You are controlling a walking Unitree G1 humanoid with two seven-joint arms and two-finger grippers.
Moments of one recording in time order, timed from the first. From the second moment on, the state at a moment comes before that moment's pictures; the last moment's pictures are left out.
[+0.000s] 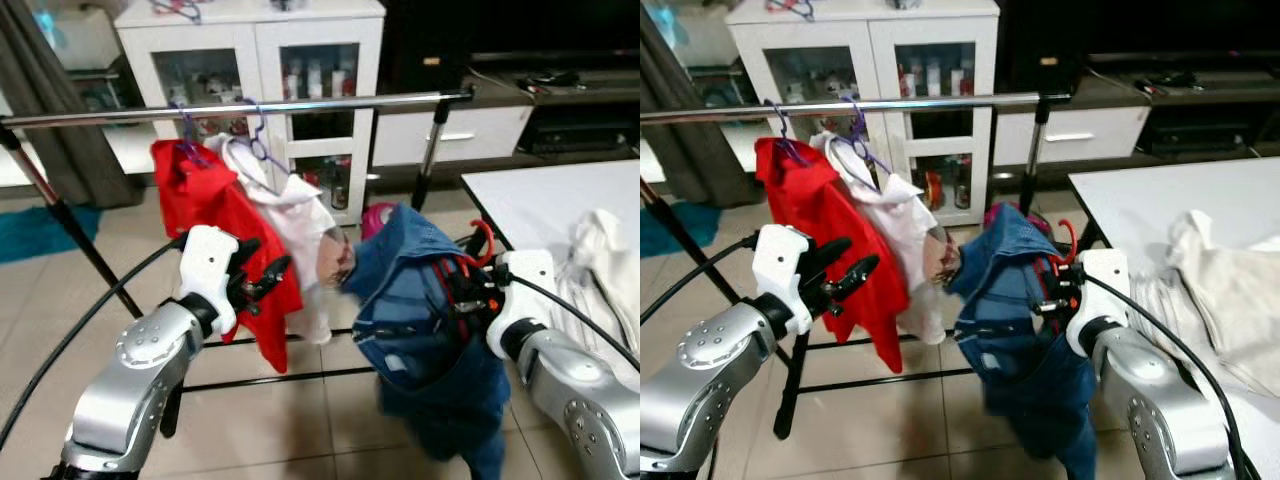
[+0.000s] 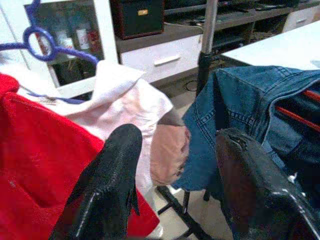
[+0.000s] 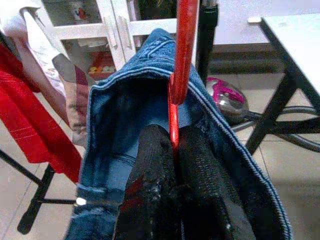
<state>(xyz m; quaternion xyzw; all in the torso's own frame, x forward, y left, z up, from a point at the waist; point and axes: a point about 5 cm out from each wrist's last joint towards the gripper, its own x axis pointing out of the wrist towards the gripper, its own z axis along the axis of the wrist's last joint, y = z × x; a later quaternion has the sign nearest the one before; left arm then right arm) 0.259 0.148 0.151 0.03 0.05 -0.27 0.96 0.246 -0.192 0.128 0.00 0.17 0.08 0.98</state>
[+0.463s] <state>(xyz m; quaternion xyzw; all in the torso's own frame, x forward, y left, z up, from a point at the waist) 0.256 0.147 0.150 0.04 0.06 -0.28 0.96 0.253 -0.190 0.127 0.00 0.17 0.09 0.98</state>
